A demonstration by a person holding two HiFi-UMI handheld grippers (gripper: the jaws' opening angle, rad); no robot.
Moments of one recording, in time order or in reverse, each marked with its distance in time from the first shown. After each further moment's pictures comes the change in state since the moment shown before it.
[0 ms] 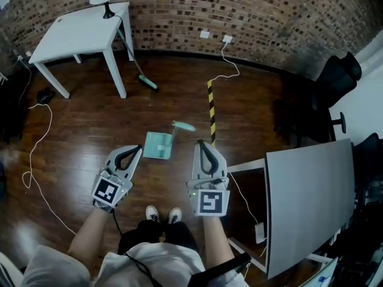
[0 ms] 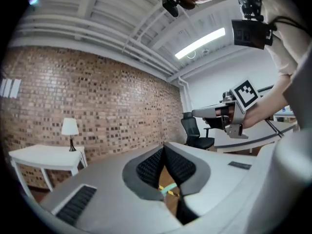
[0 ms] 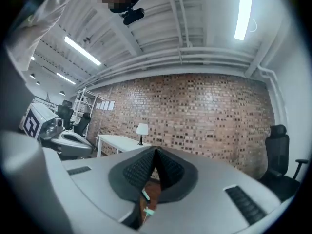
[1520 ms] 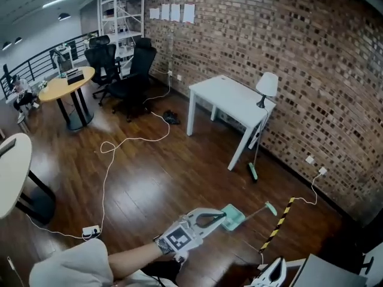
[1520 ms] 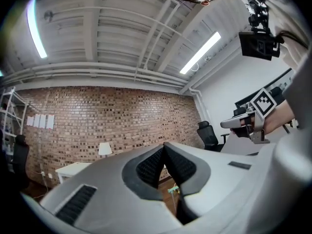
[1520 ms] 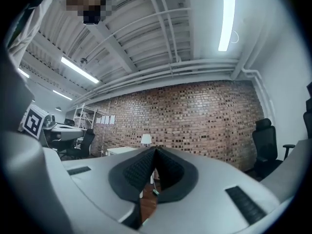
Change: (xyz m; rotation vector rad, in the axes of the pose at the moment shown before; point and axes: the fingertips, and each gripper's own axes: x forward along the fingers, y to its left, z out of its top) left arm -0.260 -0.119 0.119 0.066 -0.135 0.266; right arm -0.296 0.083 0.050 0.128 -0.115 -0.084
